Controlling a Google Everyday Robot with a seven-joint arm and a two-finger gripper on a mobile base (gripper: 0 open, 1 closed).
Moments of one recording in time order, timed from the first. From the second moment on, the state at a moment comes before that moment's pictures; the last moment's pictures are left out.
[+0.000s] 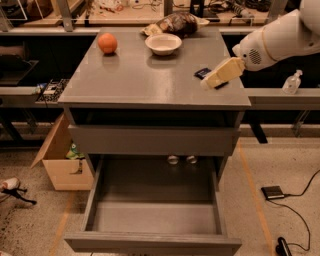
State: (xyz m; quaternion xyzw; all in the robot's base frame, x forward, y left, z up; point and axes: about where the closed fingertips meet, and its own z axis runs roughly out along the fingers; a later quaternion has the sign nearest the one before) arm 0.661 -0.173 0.936 -0.42 0.81 0.13 0.39
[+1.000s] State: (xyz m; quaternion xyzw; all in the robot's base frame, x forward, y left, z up) arm 0.747 -0.159 0.878 -0.28 0.85 0.12 0.43
